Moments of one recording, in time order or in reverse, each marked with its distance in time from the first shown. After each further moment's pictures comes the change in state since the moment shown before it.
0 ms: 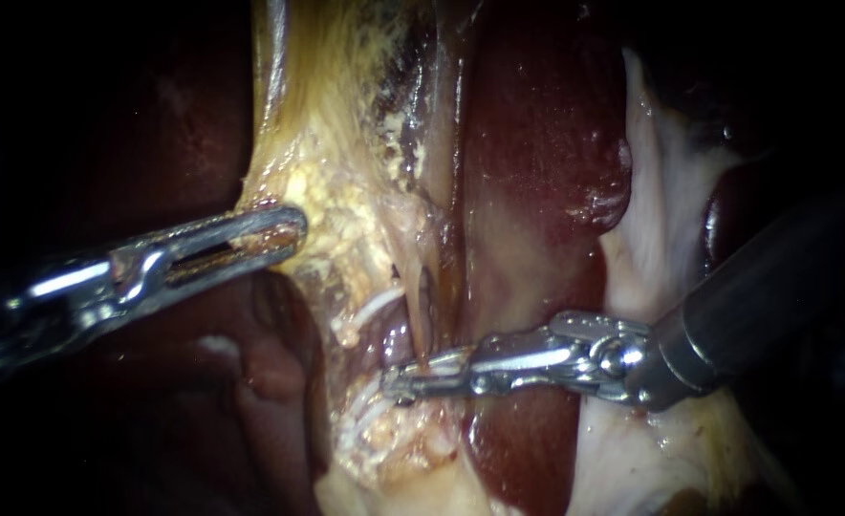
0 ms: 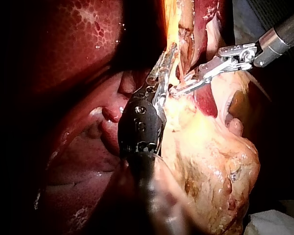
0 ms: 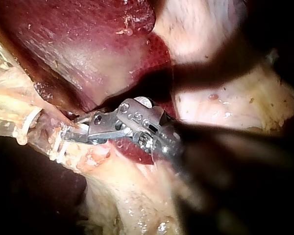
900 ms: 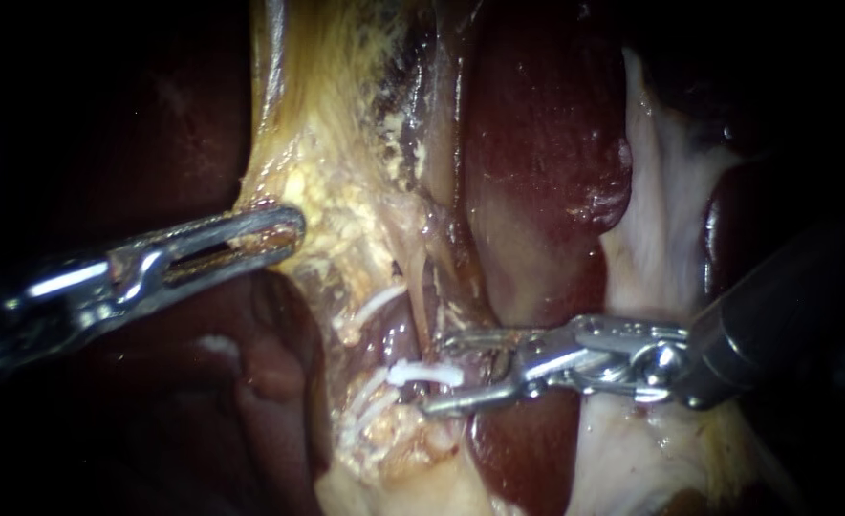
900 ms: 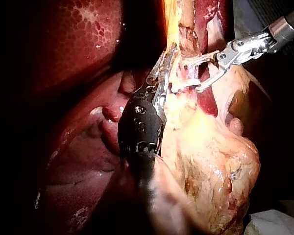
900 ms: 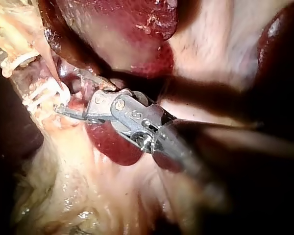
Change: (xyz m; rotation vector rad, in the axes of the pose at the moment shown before) right arm 0.002 -0.002 -0.006 -0.068 0.039 -0.528; left arm 0.000 0.000 0.000 0.000 0.000 0.000
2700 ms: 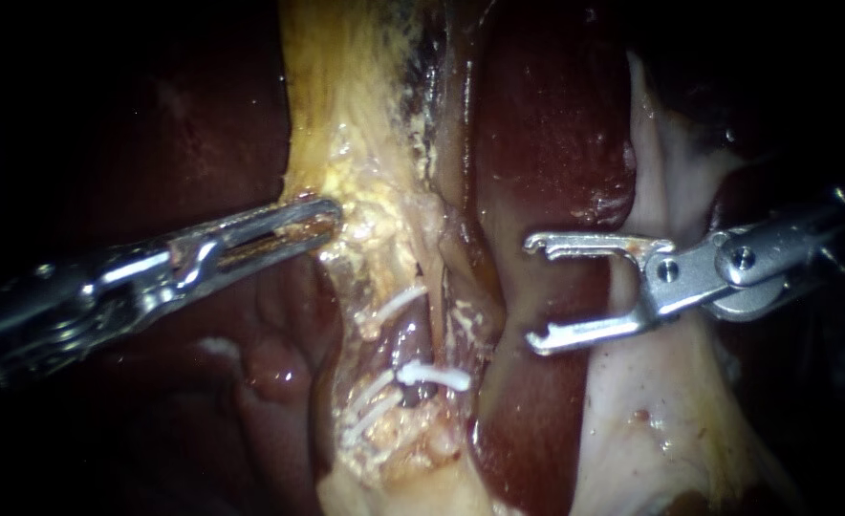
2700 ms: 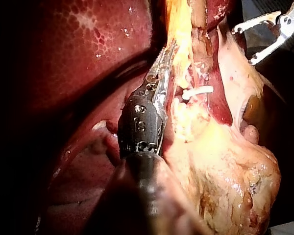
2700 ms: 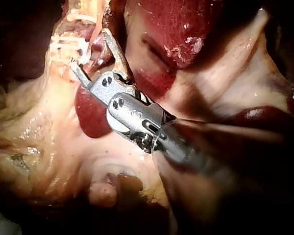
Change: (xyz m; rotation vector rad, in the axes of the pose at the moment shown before) right arm 0.008 -0.001 -0.011 0.020 0.099 -0.330; left arm 0.005 0.004 0.008 -0.005 0.049 0.036
